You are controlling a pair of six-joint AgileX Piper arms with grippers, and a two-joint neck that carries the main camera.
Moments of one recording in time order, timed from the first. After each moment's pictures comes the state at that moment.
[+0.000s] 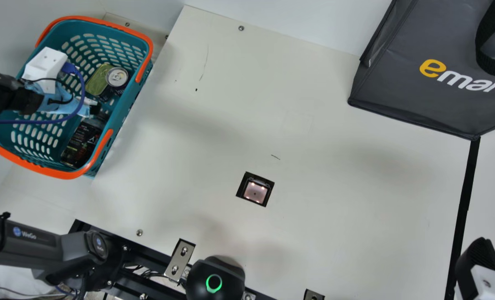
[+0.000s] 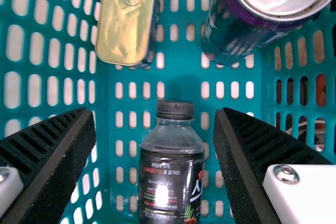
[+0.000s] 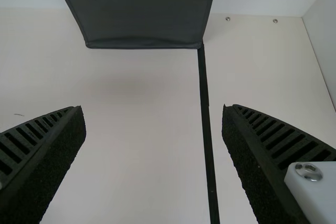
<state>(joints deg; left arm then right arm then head) 43.3 102.2 -52.6 -31.8 27.8 71.8 0.6 42.6 -69.8 -0.8 69.4 -2.2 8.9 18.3</state>
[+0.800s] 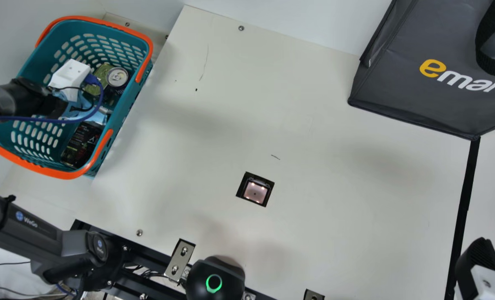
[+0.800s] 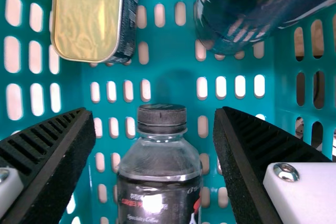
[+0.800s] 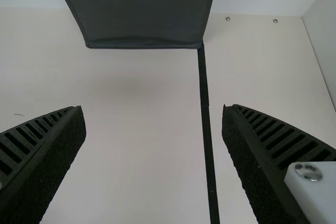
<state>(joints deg) 39.0 110.3 -51.1 -32.7 18.2 72.3 0.6 42.6 -69.8 -0.8 69.4 -2.2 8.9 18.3</state>
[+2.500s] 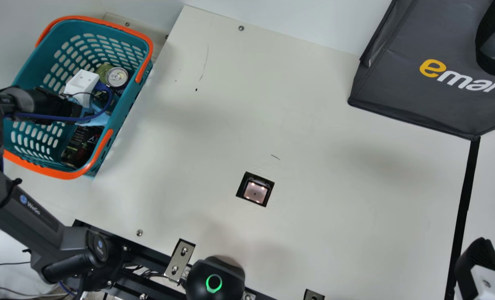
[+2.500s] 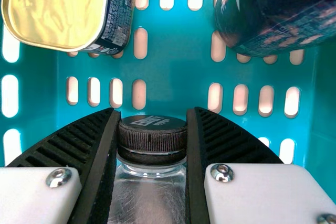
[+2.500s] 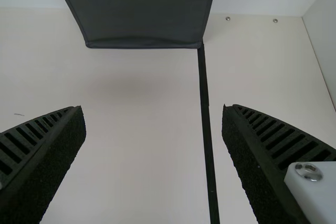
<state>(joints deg) 38.5 119.9 -52.0 -48.0 11.1 83.2 0.6 42.6 -69.8 -0.8 69.5 -2.2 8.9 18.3</state>
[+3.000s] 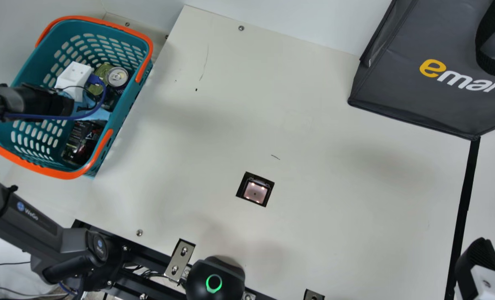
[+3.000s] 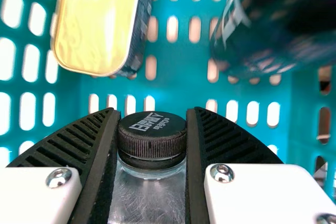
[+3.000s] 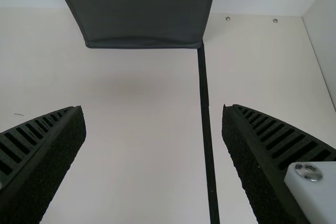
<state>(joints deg) 39.7 114.0 -52.0 -50.2 15.2 85.0 0.6 42.6 -69.8 -0.8 69.5 -2.2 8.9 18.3</state>
